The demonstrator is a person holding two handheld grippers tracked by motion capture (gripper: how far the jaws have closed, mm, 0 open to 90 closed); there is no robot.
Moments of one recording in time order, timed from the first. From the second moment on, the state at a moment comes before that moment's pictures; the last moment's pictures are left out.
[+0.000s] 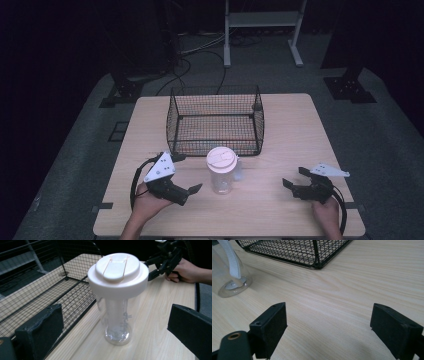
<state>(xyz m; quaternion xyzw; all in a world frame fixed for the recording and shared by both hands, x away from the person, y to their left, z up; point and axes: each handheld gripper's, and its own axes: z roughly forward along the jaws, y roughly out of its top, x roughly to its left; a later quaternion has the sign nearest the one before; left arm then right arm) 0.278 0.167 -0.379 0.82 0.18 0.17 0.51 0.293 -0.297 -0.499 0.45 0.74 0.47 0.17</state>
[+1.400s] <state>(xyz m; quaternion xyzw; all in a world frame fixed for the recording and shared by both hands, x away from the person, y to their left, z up) 0.326 0.108 -0.381 0.87 0.17 0.08 0.45 0.294 -0.296 -0.499 0.44 0.75 0.47 0.17</state>
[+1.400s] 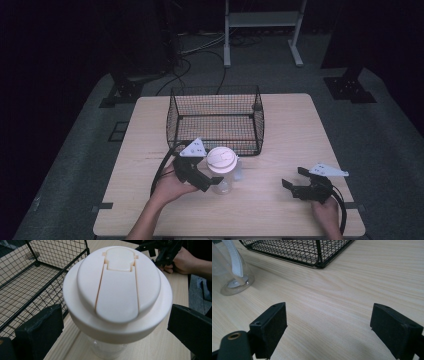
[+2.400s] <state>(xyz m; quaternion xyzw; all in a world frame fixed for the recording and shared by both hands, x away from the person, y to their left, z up) 0.339 0.079 -0.384 0.90 0.16 0.07 0.41 0.294 -0.295 -0.499 0.44 0.75 0.47 0.17</state>
